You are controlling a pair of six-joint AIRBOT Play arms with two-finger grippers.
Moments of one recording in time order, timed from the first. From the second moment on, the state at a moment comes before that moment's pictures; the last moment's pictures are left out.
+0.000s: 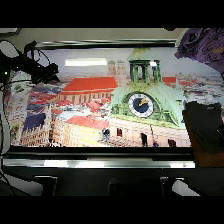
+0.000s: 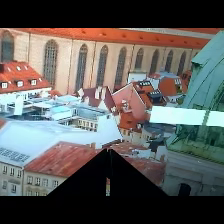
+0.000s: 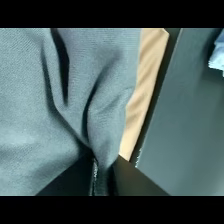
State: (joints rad) left arm -0.01 -1.75 2.04 1.25 -1.53 -1.81; right arm -0.63 -1.28 1.10 -1.92 1.53 2.29
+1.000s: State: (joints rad) left arm -0.01 -1.75 2.04 1.25 -1.53 -1.81; right arm -0.63 -1.28 0.98 -2.03 1.52 2.24
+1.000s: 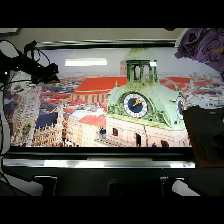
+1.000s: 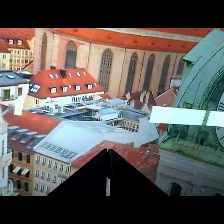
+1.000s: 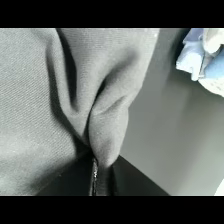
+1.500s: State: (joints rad) left arm -0.01 -1.75 2.04 1.25 -1.53 -1.81; right arm -0.63 -1.28 1.02 -2.06 1.50 2.19
